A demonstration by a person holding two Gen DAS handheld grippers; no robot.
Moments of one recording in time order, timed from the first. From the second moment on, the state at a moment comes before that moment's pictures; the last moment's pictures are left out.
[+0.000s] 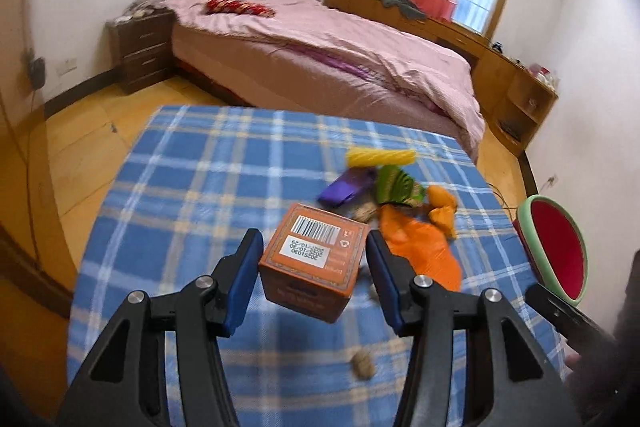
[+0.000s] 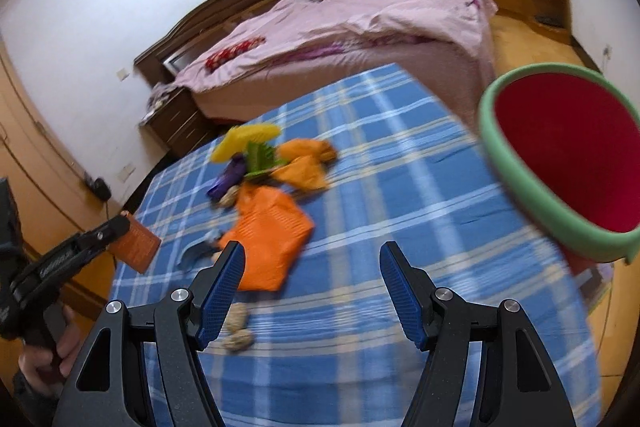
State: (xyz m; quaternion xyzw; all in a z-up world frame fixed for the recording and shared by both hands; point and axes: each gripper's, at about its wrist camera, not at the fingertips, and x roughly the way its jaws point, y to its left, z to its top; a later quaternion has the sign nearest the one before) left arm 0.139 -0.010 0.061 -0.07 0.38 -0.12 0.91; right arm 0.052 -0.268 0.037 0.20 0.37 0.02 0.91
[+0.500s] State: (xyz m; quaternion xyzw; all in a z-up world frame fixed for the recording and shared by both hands) left arm 0.094 0.044 0.054 -0.11 0.39 -0.08 0.91; right arm 0.109 -0.201 -0.007 0.15 0.43 0.01 0.89
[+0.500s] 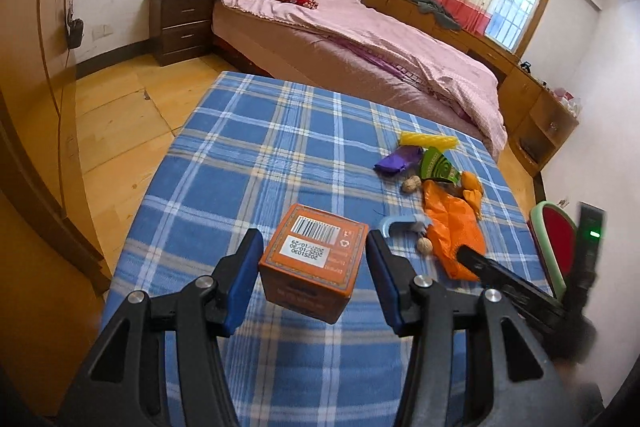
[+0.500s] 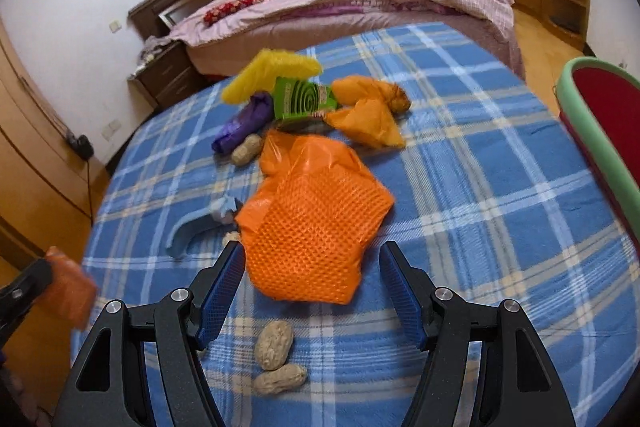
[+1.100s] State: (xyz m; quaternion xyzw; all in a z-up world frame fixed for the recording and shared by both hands) left arm 0.066 0.025 0.084 -0.11 0.35 -0.13 0.92; right arm 0.056 -0.221 0.032 0.18 0.35 0.03 0.92
